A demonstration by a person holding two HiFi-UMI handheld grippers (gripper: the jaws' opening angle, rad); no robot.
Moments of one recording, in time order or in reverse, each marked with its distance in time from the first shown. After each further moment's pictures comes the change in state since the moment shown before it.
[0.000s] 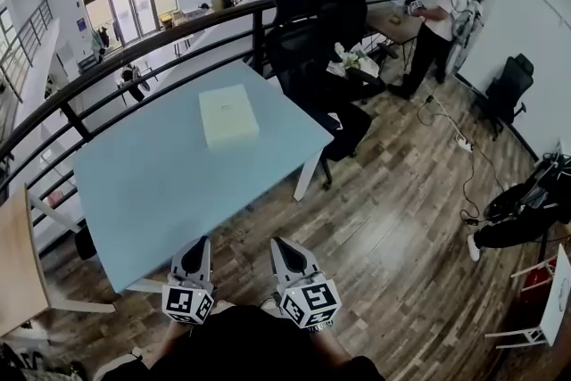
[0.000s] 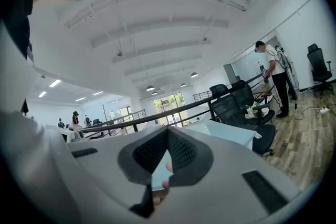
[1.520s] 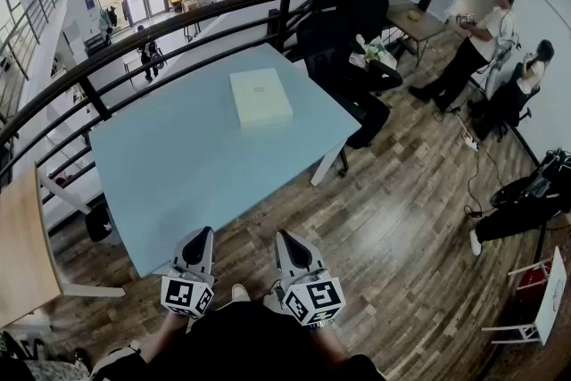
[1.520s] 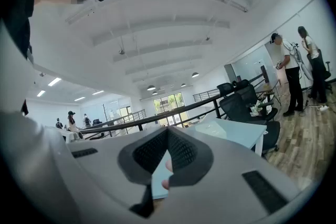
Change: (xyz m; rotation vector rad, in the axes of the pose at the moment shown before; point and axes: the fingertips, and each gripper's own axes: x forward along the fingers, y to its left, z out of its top) left arm -0.084 0.098 0.018 -0.001 -0.006 -0.021; right arm 0.034 0.124 -0.014 0.001 -0.008 -0.019
